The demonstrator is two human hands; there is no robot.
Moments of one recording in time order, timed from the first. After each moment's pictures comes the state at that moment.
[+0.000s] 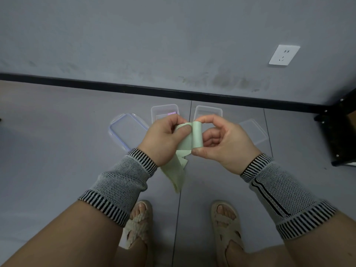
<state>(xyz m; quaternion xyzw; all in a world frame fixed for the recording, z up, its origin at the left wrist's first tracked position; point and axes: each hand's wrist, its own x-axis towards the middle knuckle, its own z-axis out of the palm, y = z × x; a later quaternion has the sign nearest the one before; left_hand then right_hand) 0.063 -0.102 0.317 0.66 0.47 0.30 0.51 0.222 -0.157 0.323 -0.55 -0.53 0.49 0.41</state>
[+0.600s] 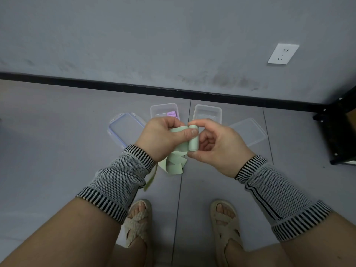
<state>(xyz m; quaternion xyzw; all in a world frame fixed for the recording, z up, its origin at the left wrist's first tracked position) 0.062 -0.103 0.324 0.62 0.52 0.27 0.52 0.215 -0.159 0.319 -0.57 -0.61 0.41 0.36</state>
